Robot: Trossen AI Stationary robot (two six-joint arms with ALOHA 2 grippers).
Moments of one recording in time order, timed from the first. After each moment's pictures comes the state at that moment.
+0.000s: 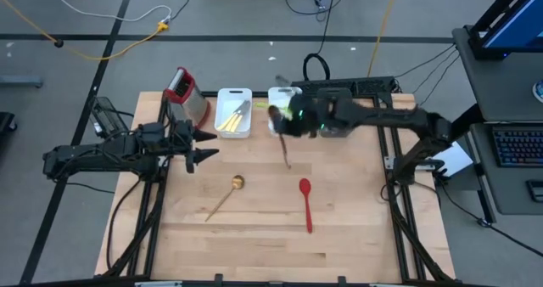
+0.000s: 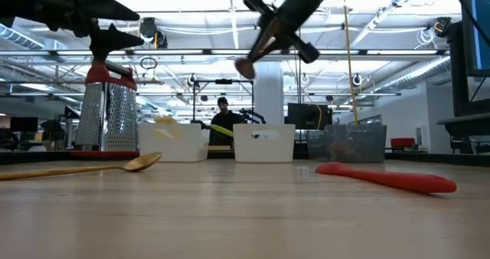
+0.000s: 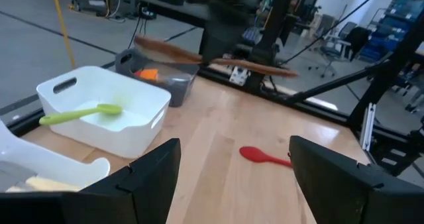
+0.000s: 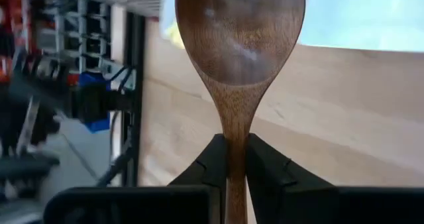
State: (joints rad) left arm 0.16 0.44 0.37 -0.07 0.02 -0.27; right arm -0.25 1.63 1.41 -0.53 -0.09 1.26
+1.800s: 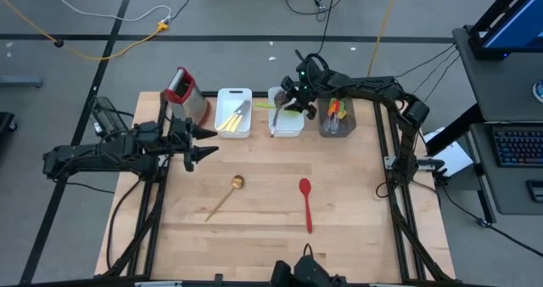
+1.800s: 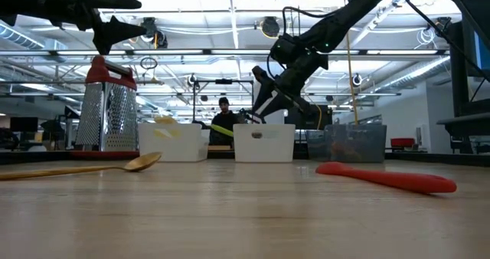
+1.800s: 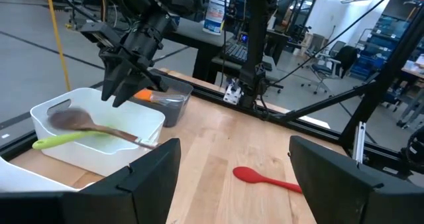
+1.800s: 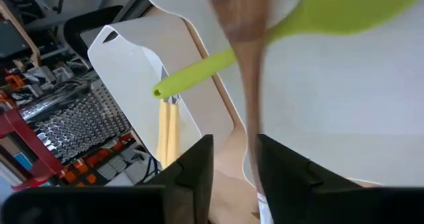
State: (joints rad) left arm 0.16 0.44 0.37 0.01 0.02 -0.27; right arm -0.67 1.90 1.41 -0.34 -0.50 1.53
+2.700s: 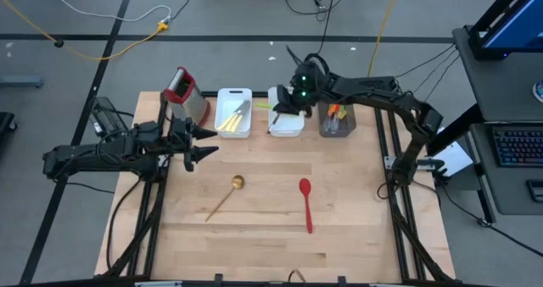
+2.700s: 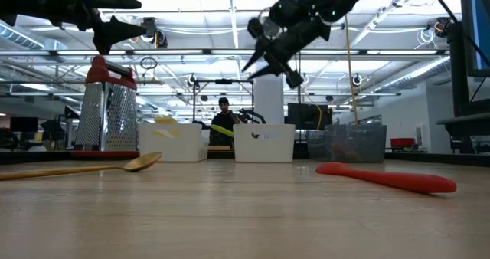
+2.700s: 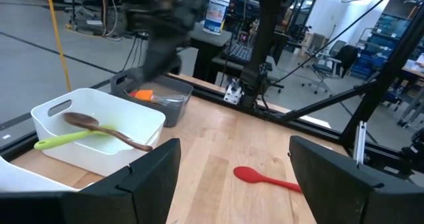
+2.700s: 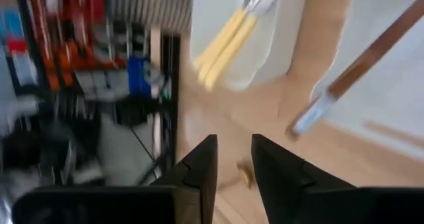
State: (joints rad) left arm 0.16 0.44 0.37 0.01 0.02 -0.27; right arm -0.53 1.74 1.41 -0.33 -0.49 1.16
